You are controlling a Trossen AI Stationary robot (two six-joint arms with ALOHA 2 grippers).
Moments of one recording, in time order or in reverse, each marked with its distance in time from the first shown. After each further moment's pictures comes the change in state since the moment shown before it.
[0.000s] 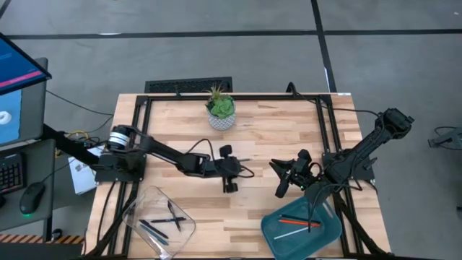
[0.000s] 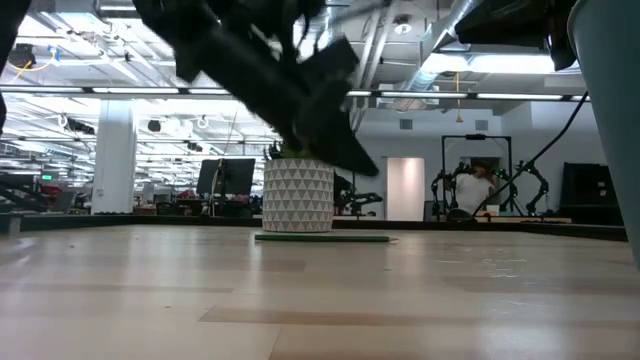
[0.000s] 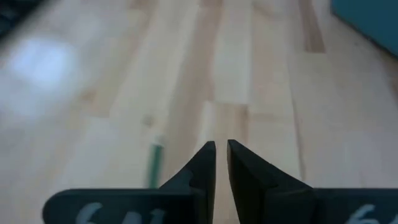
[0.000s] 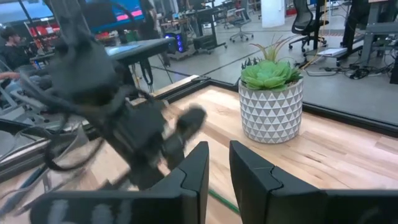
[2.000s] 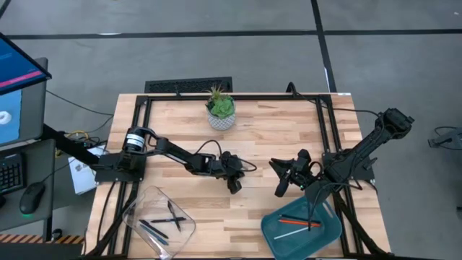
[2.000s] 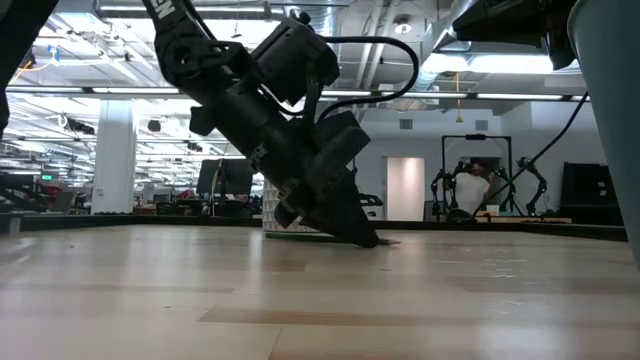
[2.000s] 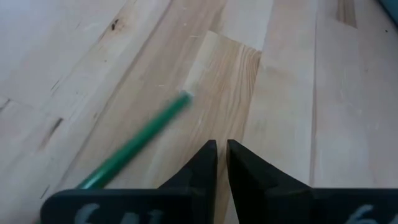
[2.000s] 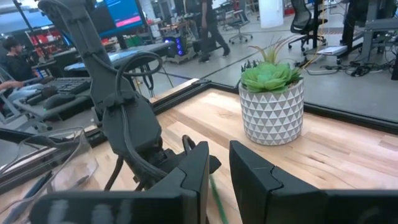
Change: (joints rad) left arm 0.054 0.155 0.003 0.018 0.180 -0.348; right arm -0.007 0.000 -0.001 0.037 0.005 0.000
